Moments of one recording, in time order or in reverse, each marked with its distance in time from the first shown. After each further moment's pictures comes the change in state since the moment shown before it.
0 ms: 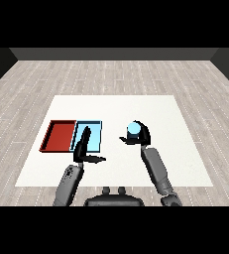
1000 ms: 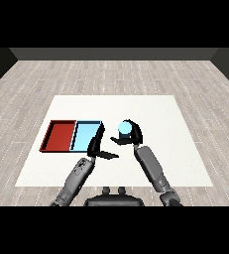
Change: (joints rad) left arm -0.193 -0.001 -0.174 0.189 0.106 0.140 0.000; right arm -0.060 0.006 0.145 -0.007 -0.062 -0.084 0.008
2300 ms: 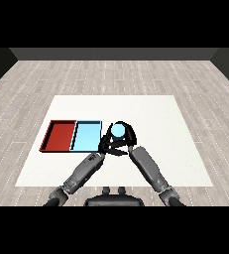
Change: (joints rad) left arm -0.217 -0.001 -0.185 0.284 0.257 0.157 -0.072; right arm -0.034 0.000 0.129 0.001 -0.089 -0.043 -0.033
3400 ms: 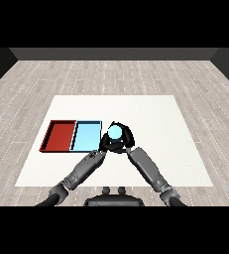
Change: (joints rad) left arm -0.072 0.014 -0.036 0.055 0.036 0.038 -0.003; right arm -0.002 -0.009 0.063 -0.033 -0.007 -0.021 0.030
